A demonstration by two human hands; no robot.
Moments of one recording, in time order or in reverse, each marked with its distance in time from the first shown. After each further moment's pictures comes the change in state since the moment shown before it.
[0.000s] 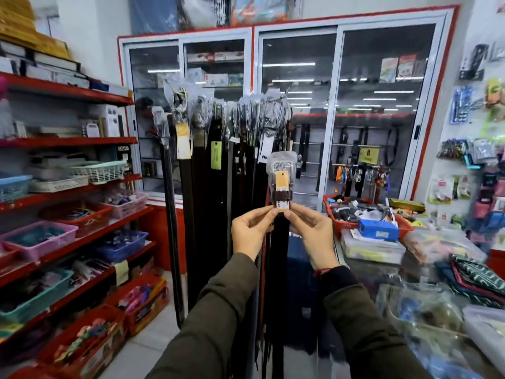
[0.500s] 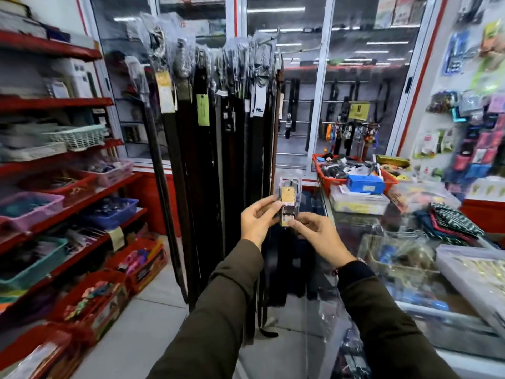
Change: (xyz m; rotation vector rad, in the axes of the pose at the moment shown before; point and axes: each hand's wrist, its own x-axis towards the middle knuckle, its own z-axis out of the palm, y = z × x) left_hand -0.048 -0.062 -0.007 -0.089 -0.056 -0.287; right_hand -0.074 0.051 -0.059 -0.430 -0.184 0.104
